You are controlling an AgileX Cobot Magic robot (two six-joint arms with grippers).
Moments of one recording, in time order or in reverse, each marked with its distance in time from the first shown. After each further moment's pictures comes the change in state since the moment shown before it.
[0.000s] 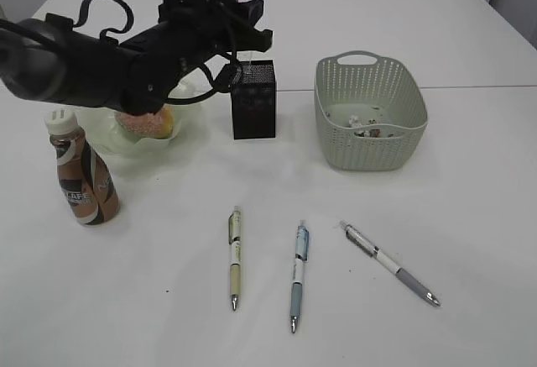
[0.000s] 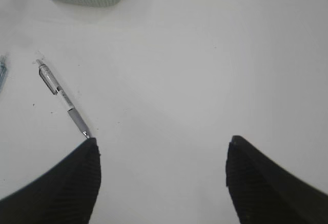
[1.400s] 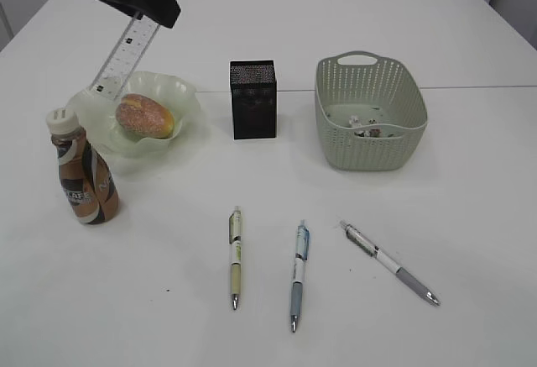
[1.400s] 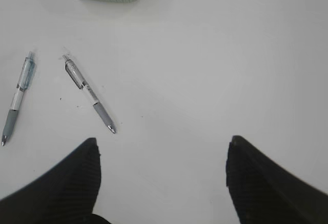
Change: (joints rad) left arm -0.004 -0.463 -0.242 -0.017 1.600 -0.053; right arm 0.000 0.000 0.000 0.074 0.000 0.000
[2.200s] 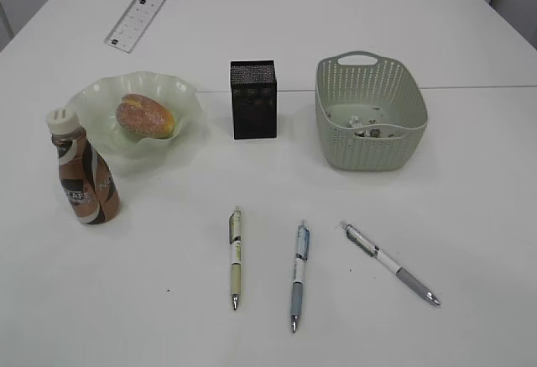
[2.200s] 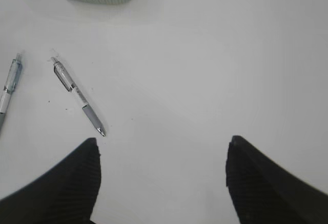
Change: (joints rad) left arm 0.000 0.300 -0.508 0.137 0.282 -0.080; right arm 0.000 0.000 0.000 -0.035 0.000 0.000
